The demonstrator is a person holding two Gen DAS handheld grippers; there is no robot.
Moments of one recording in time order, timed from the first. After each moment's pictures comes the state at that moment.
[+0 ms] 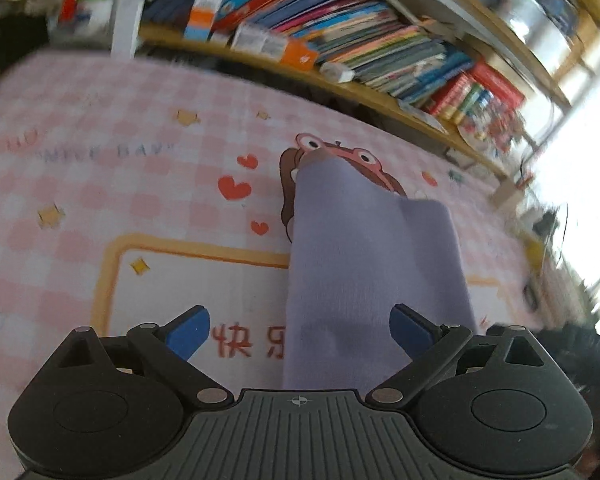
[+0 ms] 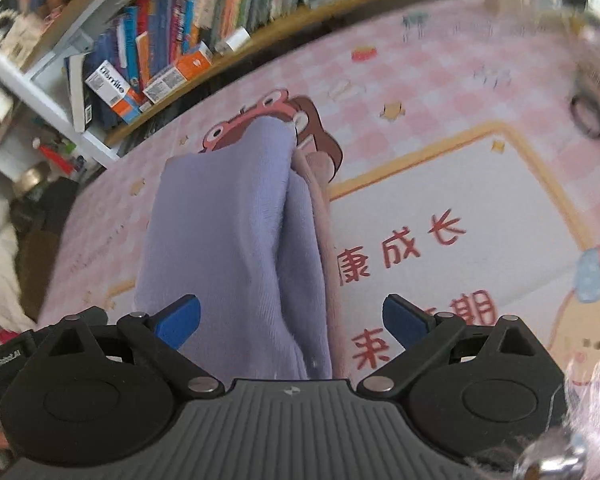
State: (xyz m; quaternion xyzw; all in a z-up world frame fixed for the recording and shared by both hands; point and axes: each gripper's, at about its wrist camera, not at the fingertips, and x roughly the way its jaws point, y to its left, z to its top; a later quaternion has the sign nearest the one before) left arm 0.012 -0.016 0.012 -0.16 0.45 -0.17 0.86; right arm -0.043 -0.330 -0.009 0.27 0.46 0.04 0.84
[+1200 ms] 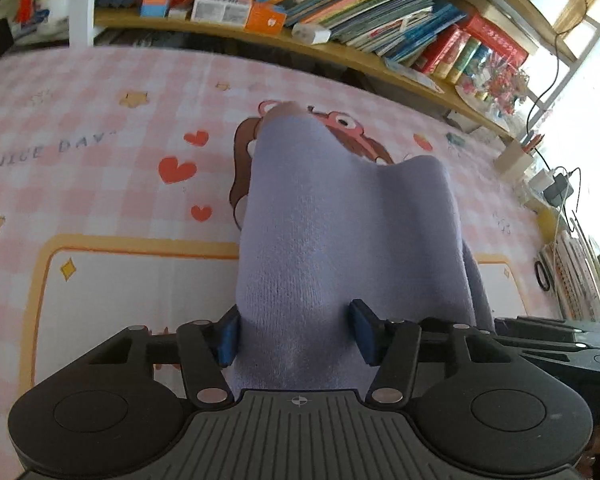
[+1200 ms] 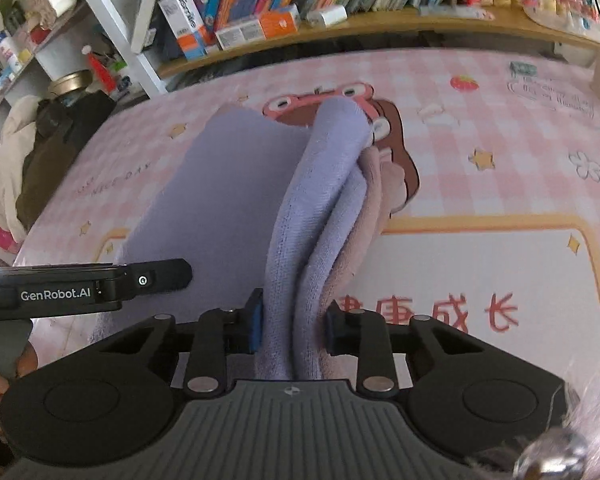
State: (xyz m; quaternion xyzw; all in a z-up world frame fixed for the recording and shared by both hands) left arm 0.028 -0.080 0.003 -0.11 0.49 -0.16 0.85; right arm -0.009 -0.294 -0.023 0.13 0.46 0.13 0.87
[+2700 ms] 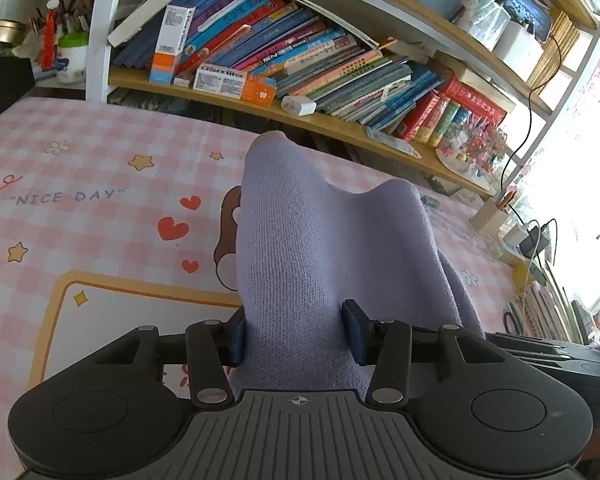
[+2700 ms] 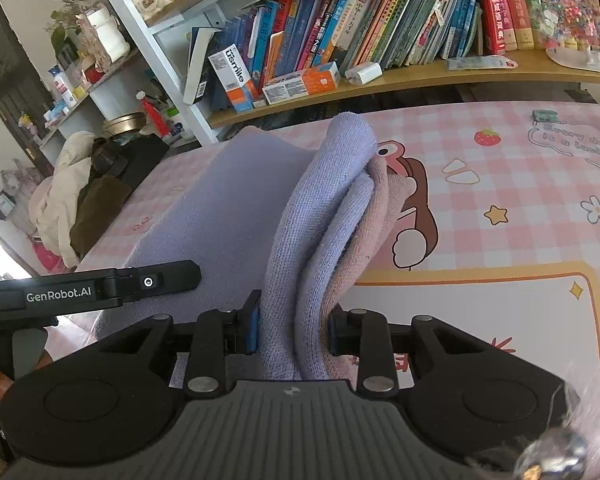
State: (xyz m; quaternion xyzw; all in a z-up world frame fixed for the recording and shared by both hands) left arm -0.008 -0.092 0.052 -0.13 0.40 -0.14 0.90; right arm -0.027 -0.310 0.015 0.14 0.38 0.20 0.89
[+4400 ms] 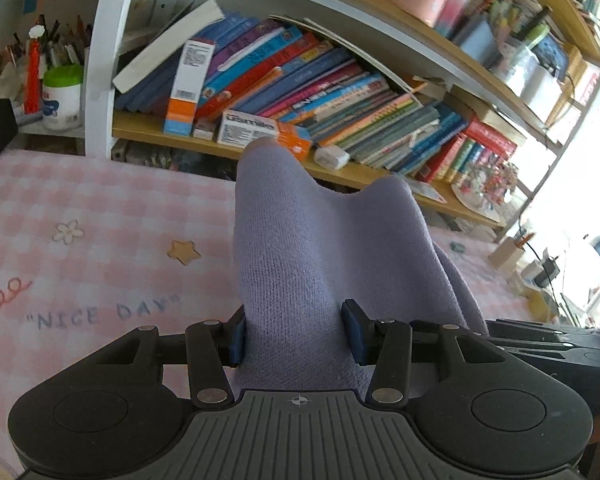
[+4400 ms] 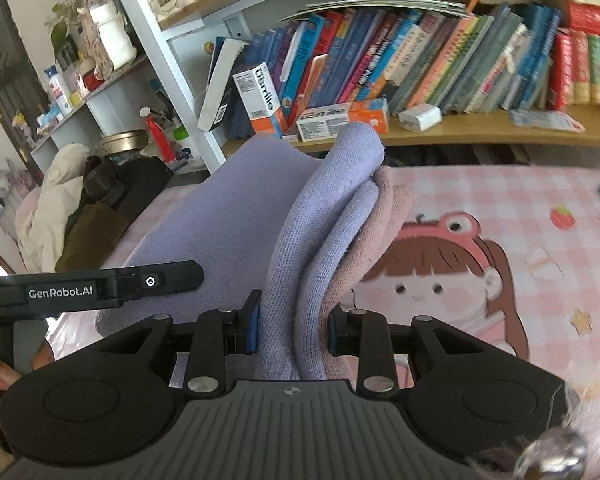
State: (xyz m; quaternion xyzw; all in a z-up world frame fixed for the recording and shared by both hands) left arm 0.102 0.014 0.049 -0.12 0.37 -0.19 0.90; right arm 0.073 -0.198 0.036 0.11 0.35 0.20 0.91
